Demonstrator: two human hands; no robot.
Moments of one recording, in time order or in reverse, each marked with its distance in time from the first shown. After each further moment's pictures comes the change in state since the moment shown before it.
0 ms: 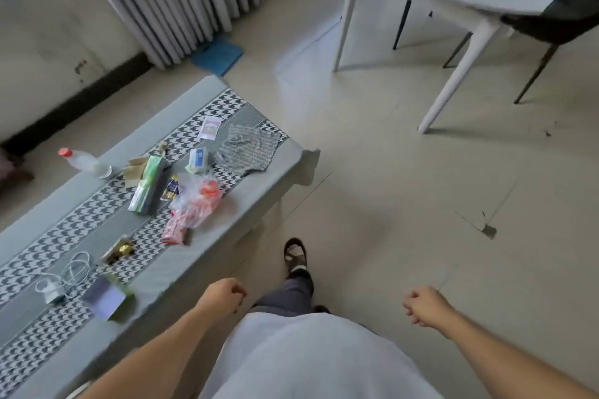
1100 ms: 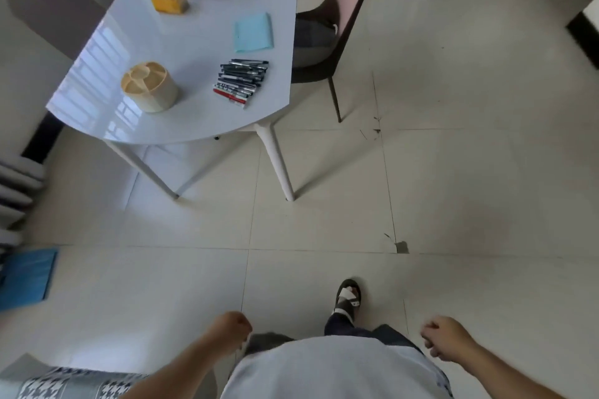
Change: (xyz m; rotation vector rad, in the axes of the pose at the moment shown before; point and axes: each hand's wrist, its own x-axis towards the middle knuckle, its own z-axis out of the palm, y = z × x) left_hand 0.233 0.612 -0.049 0.493 -0.199 0.230; right_hand 0.155 0.056 -0.328 0.623 0.199 0.321
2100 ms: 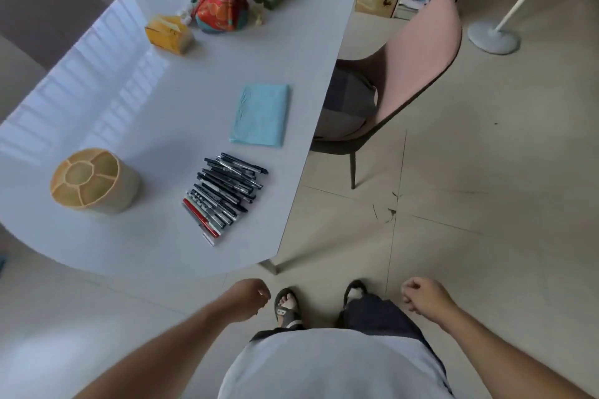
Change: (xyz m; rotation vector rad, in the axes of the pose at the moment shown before) left_hand 0.244 0.386 -0.254 -0.033 -0.079 0.147; right_hand 0.270 -0.483 -0.282 -0.164 0.052 -0.237
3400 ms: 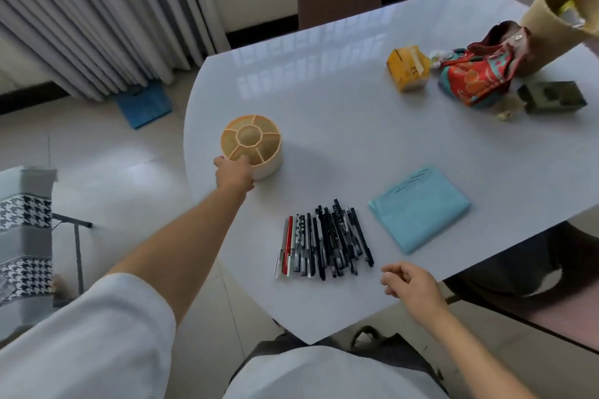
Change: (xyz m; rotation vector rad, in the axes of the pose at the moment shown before) left_hand -0.006 -0.095 -0.274 -1.639 1.149 -0.512; right_hand 0.077 -0.400 0.045 -0.402 -0.462 -0.728
